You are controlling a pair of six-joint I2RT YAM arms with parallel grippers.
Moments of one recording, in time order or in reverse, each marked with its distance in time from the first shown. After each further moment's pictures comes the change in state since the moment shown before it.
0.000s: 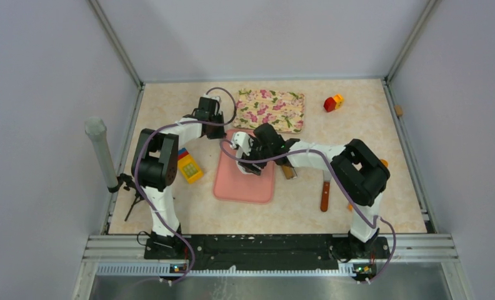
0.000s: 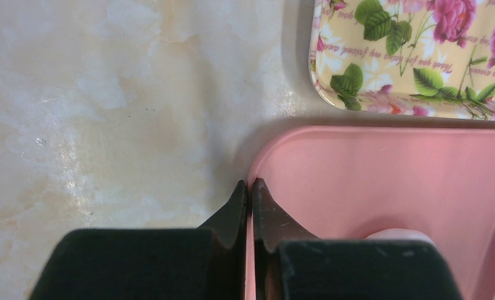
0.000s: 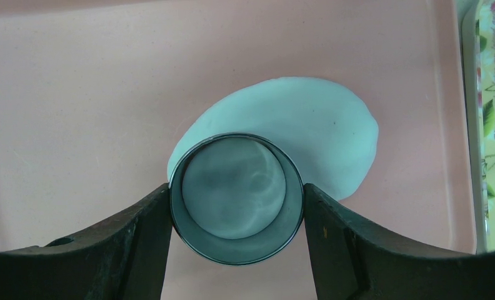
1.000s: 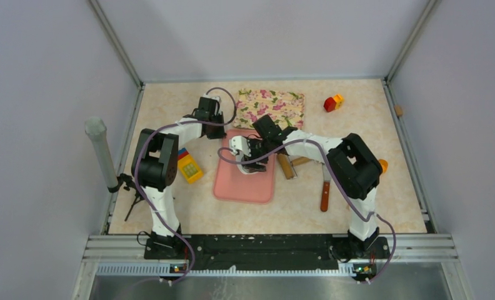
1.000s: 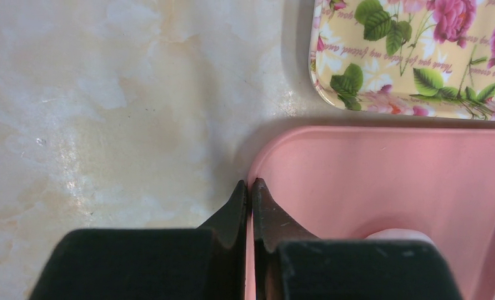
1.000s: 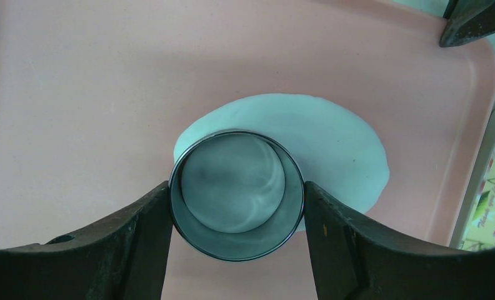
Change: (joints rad) left arm 0.000 0.000 0.000 0.000 0.000 0.000; right arm -0.046 0.081 0.173 -0.266 -0.209 -0.389
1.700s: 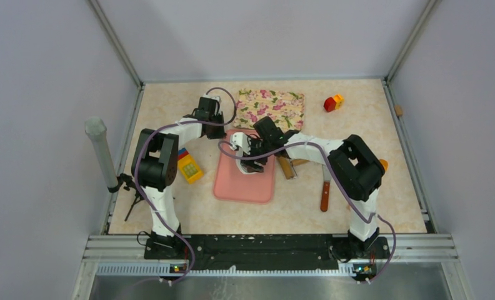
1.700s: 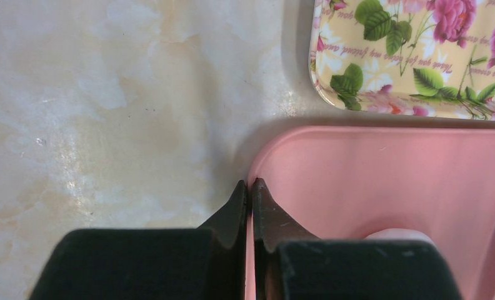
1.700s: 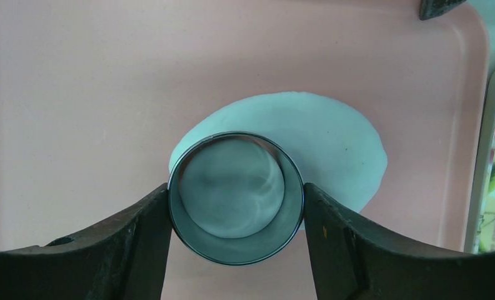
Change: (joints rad) left arm 0.000 0.000 0.000 0.000 0.000 0.000; right arm 0.000 -0.015 -0.045 0.090 0.034 0.150
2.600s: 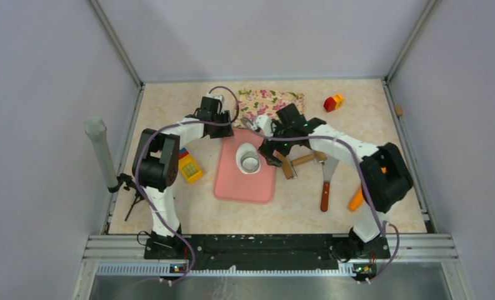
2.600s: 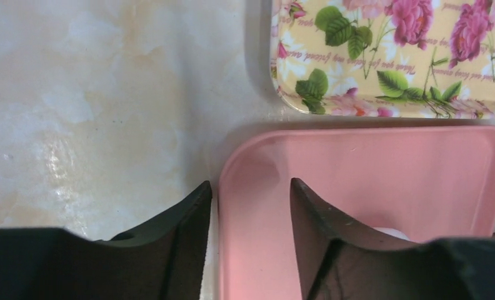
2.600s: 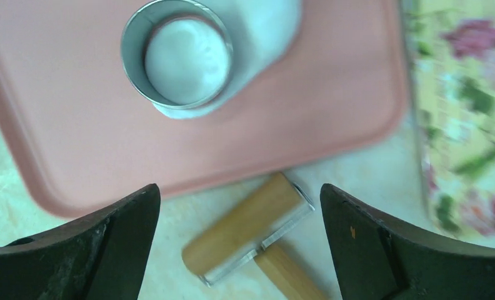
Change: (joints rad) left arm -0.011 0.000 0.003 0.021 0.015 -0.006; right arm -0.095 -0.177 -0.024 -0.238 0.130 0.194
